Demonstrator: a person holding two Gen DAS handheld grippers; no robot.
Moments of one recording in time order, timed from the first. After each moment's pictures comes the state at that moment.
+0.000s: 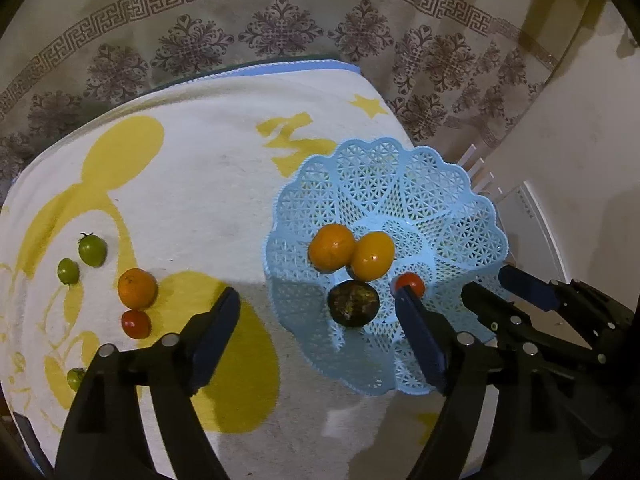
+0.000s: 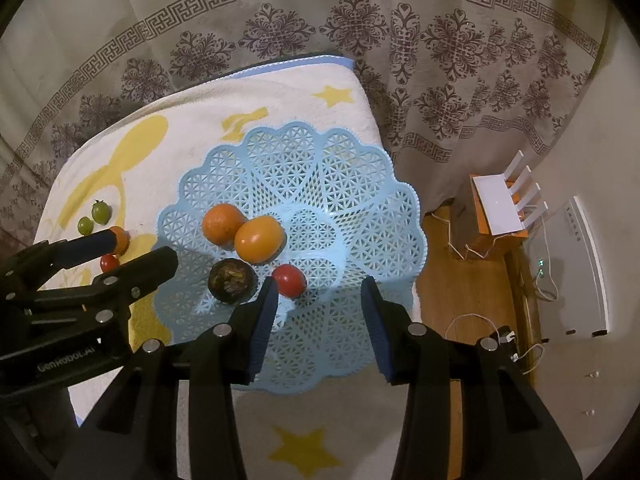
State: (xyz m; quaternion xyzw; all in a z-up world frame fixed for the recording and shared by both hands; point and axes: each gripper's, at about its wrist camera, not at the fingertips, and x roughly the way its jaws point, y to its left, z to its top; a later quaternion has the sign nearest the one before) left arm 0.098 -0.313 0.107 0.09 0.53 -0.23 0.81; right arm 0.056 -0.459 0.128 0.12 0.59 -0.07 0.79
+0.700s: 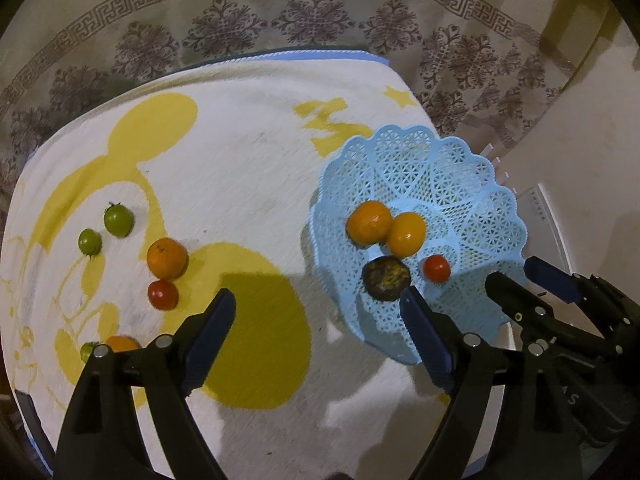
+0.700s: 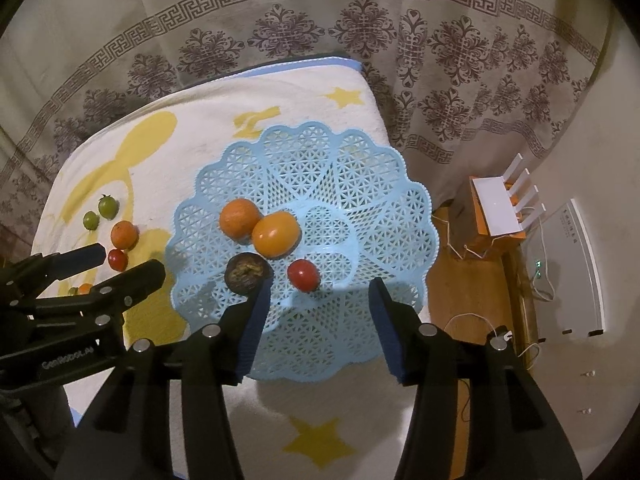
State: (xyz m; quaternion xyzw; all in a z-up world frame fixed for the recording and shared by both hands) left arm 0.093 -0.281 0.106 0.08 0.55 -0.20 0.81; right arm 0.051 -0.442 0.137 0.12 0.59 -0.06 0.80
